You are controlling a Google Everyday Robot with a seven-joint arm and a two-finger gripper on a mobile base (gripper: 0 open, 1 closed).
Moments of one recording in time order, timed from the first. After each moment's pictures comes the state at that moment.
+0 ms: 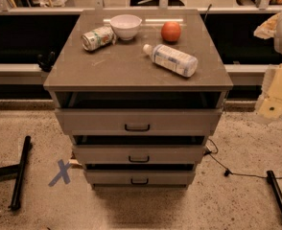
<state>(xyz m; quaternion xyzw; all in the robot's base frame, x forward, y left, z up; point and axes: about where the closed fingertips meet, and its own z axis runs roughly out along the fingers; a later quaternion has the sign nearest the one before) 0.438 -0.212 0.991 -0.60 0.78 -0.05 0.18</state>
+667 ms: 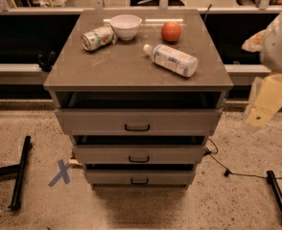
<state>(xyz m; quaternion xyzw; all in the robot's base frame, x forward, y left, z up) 0.444 -0.207 0.962 -0.61 0.77 -0.03 0.18</state>
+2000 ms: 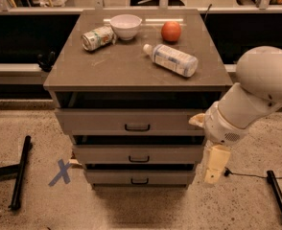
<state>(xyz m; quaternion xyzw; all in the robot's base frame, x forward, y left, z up) 0.427 -0.152 0.756 -0.68 0.71 0.13 0.12</state>
